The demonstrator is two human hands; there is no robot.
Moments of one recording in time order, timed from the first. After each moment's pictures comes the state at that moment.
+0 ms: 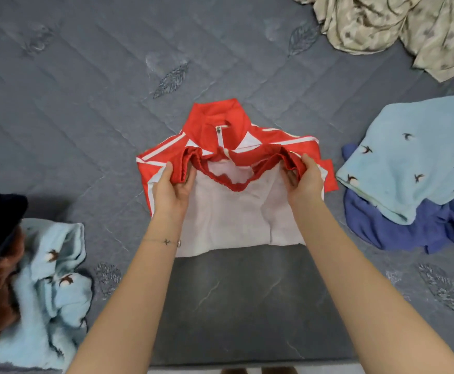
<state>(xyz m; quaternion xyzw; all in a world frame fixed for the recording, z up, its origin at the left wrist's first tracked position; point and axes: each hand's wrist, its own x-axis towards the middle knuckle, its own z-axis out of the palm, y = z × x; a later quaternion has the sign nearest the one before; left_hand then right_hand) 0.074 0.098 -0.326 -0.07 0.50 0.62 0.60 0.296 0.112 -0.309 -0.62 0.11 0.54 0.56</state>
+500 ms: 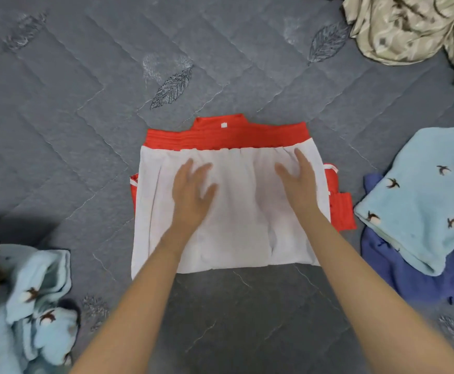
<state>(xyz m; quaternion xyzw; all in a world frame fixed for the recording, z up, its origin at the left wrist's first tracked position) 0.083 0.149 -0.397 0.58 0.70 0.27 0.32 0.304 0.187 -0.388 -0.76 -0.40 0.44 0.27</state>
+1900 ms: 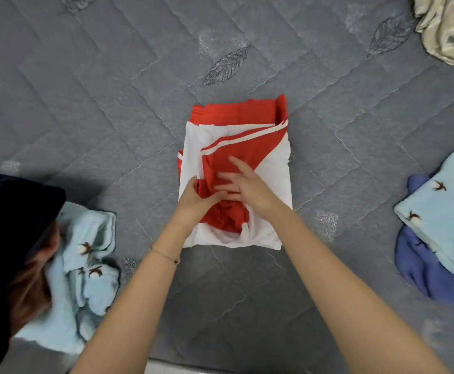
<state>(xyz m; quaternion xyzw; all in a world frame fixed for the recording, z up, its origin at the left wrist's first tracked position) -0.002 0.097 -0.354 0.25 0.73 0.25 0.59 0.136 0.149 -0.344 -0.54 -0.34 0.75 0.15</state>
